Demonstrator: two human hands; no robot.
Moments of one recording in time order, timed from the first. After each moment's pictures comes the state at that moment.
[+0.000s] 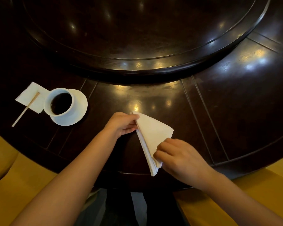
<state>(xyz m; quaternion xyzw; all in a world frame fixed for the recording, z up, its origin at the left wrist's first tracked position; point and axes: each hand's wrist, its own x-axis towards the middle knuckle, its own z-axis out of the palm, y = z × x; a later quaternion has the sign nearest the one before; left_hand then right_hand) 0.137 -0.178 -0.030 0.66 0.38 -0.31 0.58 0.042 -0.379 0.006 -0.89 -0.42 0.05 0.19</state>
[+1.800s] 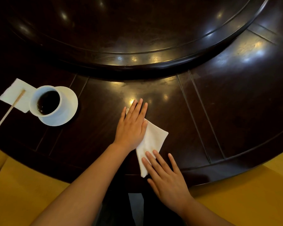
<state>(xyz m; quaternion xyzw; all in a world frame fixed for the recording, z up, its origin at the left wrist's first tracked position) 0.105 -0.208 -0.088 0.98 -0.14 -0.08 0.09 -0.034 -0.363 -0.071 -0.95 -0.26 0.11 0.09</state>
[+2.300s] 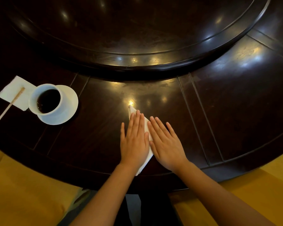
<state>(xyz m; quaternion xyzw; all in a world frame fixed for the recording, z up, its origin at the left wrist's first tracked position) 0.056 -0.230 -0.089 0.99 -0.03 -0.05 0.12 0.057 -0.361 -0.077 -0.97 -0.22 0.08 0.10</state>
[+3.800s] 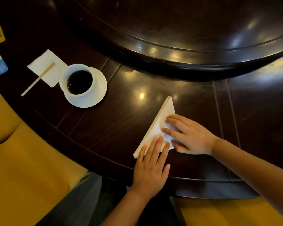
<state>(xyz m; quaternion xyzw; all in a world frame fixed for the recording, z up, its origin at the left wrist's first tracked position) -0.021 -0.218 -0.087 0.99 -0.07 -0.07 0.12 0.134 -0.374 -0.070 -0.83 -0.56 0.08 0.06</state>
